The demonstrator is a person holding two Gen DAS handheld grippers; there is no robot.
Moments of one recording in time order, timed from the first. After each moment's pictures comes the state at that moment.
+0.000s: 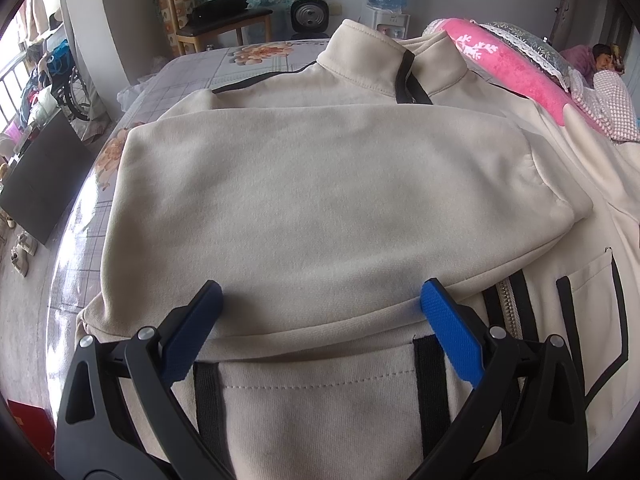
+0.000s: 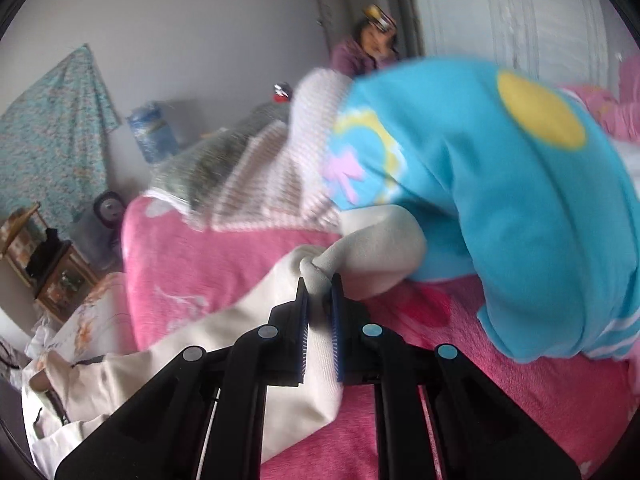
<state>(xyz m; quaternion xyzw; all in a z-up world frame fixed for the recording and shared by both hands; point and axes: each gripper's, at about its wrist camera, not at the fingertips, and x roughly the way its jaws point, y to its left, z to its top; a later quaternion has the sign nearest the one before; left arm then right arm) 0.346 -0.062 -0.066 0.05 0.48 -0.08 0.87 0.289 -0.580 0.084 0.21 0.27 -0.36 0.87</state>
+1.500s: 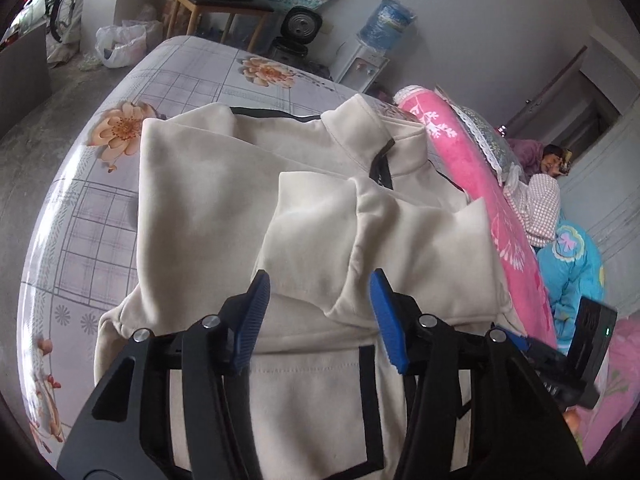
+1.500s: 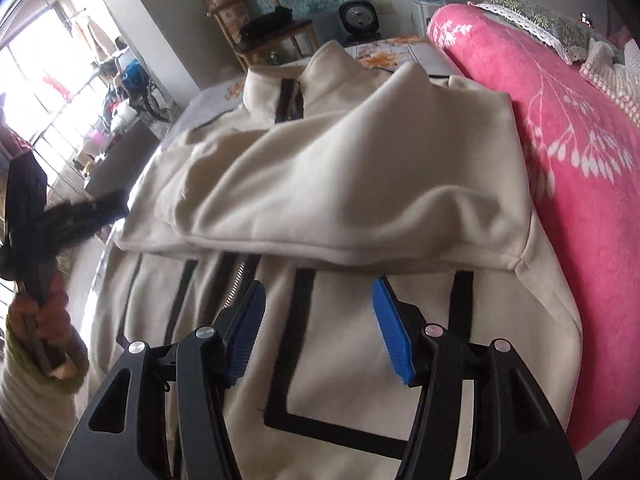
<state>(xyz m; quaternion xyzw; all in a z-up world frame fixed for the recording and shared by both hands) 0.363 0.015 -0.018 -0.17 0.48 -0.17 0.84 0.311 -0.285 -0.021 0.11 0.51 0.07 0.85</state>
